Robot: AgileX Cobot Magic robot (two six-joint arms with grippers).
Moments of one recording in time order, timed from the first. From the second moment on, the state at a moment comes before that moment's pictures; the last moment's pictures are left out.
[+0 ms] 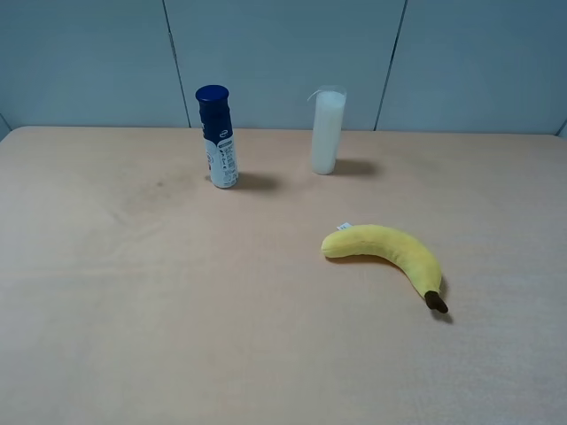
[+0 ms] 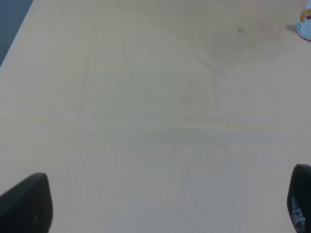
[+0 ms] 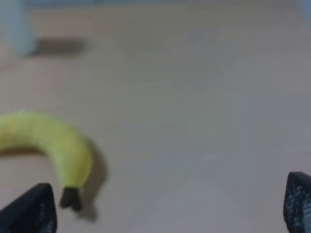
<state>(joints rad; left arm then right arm) 0.07 0.00 -0.50 0.06 1.06 -0.07 -0.04 0.01 -0.49 0.03 1.02 0.03</state>
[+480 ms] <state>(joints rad) 0.07 0.00 -0.50 0.06 1.06 -0.07 -0.08 0.00 -0.49 0.03 1.02 0.03</state>
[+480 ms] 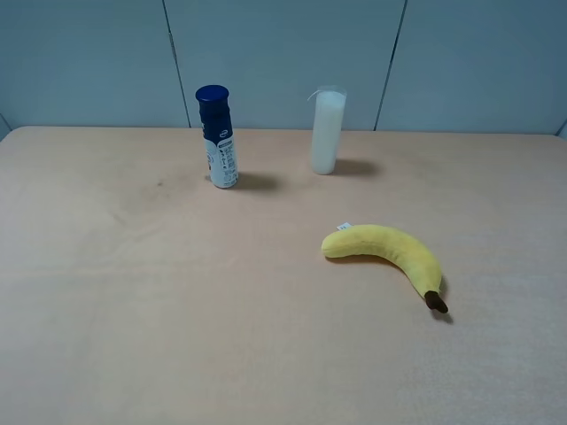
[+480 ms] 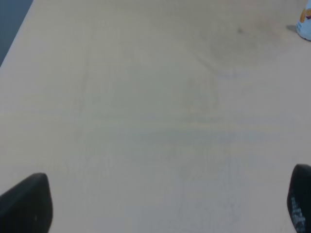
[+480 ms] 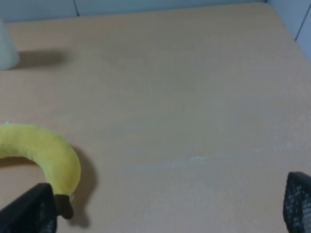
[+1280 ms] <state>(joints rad) 0.07 0.00 -0.50 0.06 1.06 -0.07 -0.08 0.00 -0.49 0.03 1.02 -0.02</state>
